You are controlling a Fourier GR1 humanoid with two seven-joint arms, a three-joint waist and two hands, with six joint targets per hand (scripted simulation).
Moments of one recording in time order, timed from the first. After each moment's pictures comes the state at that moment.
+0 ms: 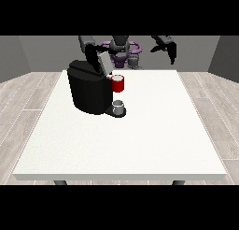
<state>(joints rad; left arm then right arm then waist) -0.23 0.08 0.15 -1.39 -0.12 -0.25 -0.12 -0.71 -0.16 -0.13 -1.00 0.00 0.00 0.07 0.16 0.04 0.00</state>
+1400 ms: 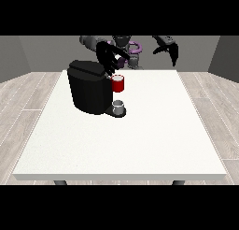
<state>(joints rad) -0.35 0.06 0.07 -1.42 -0.12 -0.28 -0.09 -0.88 -0.31 -0.11 -1.10 0.16 -0.07 0.39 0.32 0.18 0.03</state>
